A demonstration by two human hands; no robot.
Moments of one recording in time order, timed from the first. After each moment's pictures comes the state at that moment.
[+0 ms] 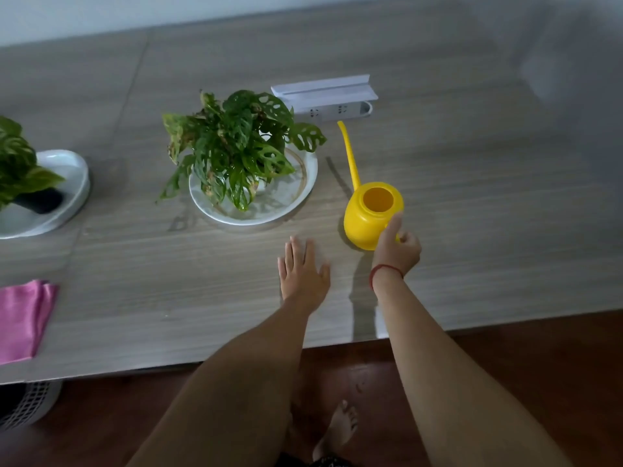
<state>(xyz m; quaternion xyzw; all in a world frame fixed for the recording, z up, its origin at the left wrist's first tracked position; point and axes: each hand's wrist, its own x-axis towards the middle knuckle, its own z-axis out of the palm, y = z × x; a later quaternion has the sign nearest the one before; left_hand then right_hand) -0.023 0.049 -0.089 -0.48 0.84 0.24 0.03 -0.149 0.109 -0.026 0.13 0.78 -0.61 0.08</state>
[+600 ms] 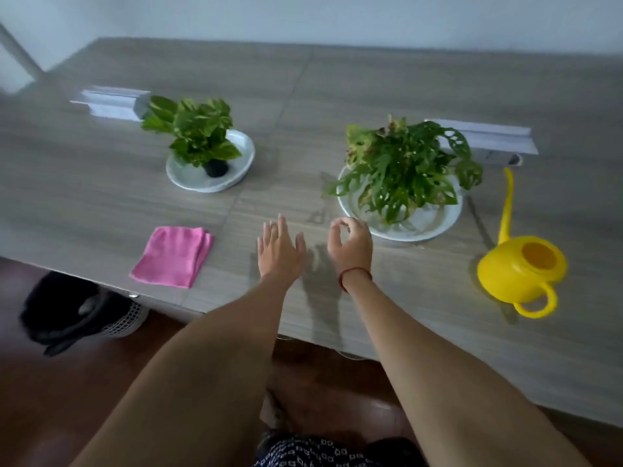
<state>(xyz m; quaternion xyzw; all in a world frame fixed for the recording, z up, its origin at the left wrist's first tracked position) 0.202 -0.090 0.003 -0.65 0.72 0.22 -0.13 0.085 -0.055 0.001 -0.39 0.75 -0.51 0.15</state>
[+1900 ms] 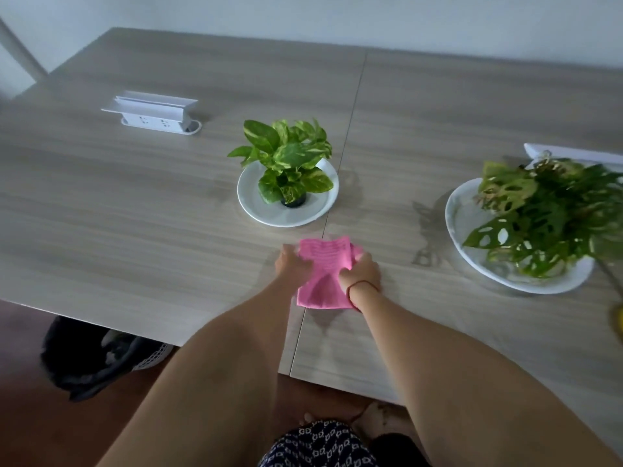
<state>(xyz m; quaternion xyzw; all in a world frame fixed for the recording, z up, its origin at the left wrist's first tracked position) 0.380 -0.293 -0.027 -0.67 0.56 0.47 -0.11 0.269 -0.230 -0.024 -0.24 0.88 -0.25 0.33</state>
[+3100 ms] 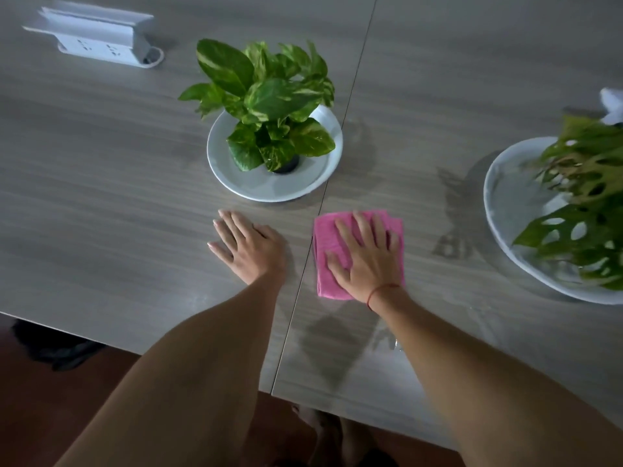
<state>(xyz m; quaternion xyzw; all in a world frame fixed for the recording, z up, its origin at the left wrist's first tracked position) 0.378 -0.324 -0.110 -0.82 0.53 0.14 -0.17 0.217 -0.243 -0.100 -0.64 0.76 0.01 0.10</state>
